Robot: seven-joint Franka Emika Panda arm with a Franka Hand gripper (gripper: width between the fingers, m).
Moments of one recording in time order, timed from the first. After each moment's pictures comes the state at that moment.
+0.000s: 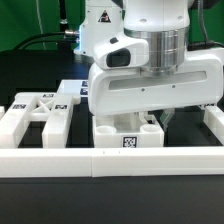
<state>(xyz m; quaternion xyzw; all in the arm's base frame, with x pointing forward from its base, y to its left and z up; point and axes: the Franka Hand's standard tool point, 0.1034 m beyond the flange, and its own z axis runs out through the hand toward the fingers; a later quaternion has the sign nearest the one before) 0.575 0.038 0.006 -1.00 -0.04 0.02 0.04</state>
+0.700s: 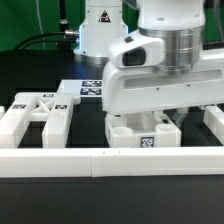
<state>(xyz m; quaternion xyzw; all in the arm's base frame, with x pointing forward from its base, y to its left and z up) 0.576 0.063 0.008 -1.00 -0.03 0.02 0.04</state>
